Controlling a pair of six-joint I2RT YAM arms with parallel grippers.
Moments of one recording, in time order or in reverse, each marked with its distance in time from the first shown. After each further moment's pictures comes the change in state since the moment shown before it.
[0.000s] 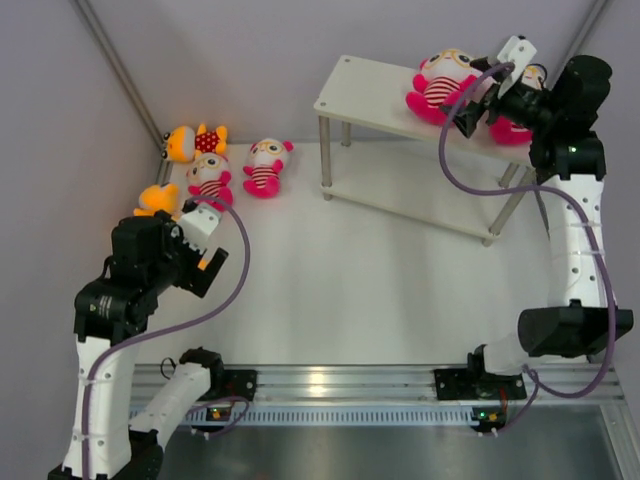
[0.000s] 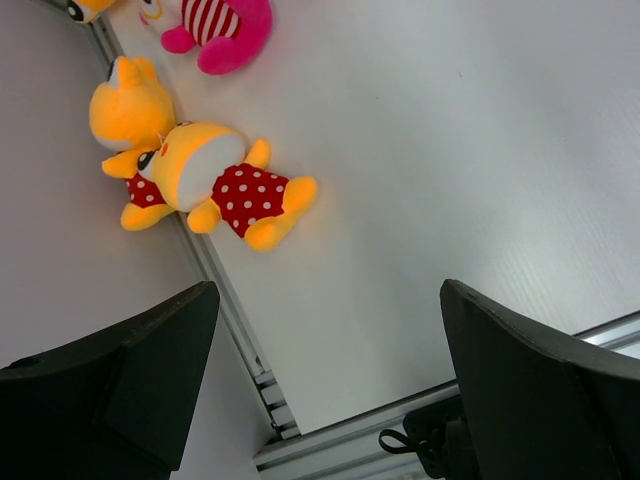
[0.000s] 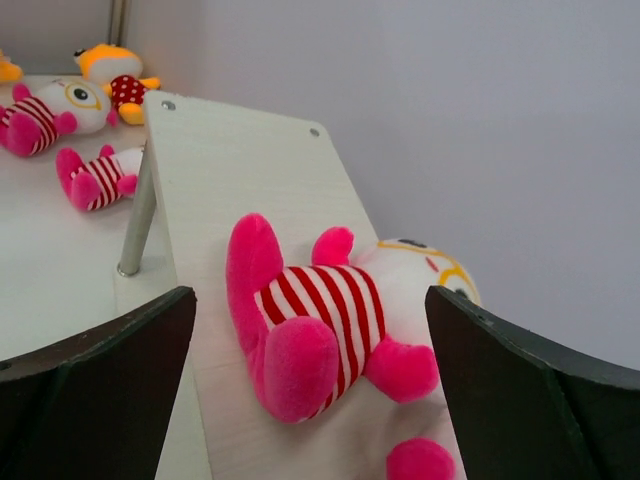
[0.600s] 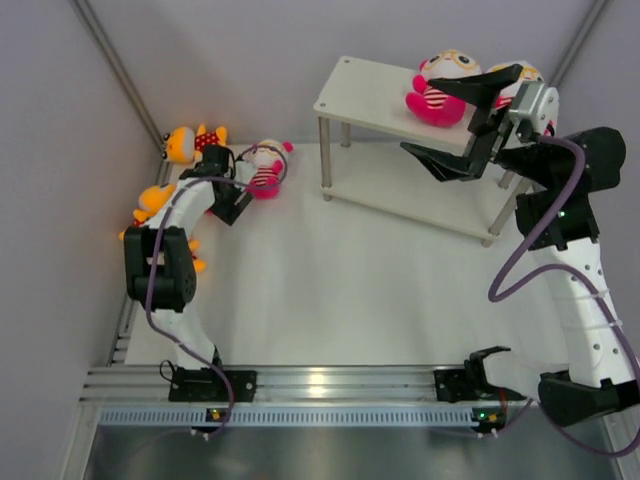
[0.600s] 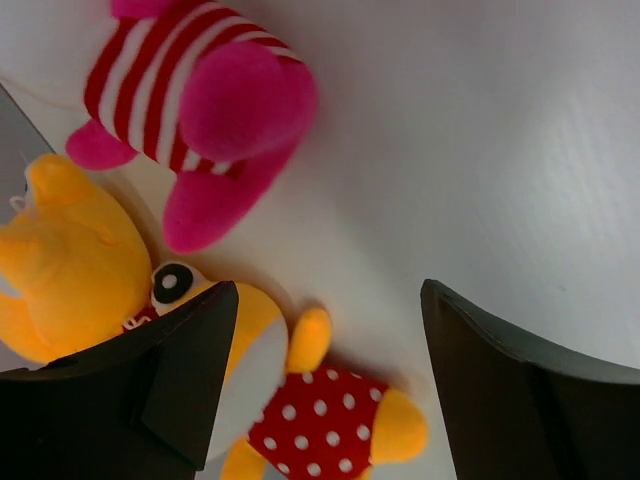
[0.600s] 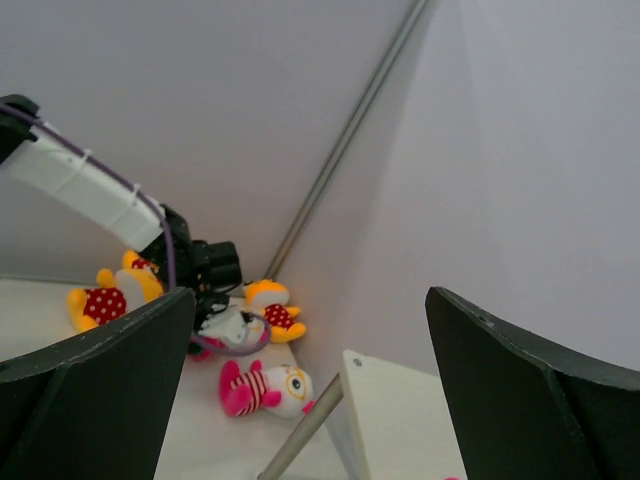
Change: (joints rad) left arm 0.076 0.992 0.068 0.558 -0.122 0.122; right arm 0.263 -0.359 -0.277 0.643 -0.072 0.555
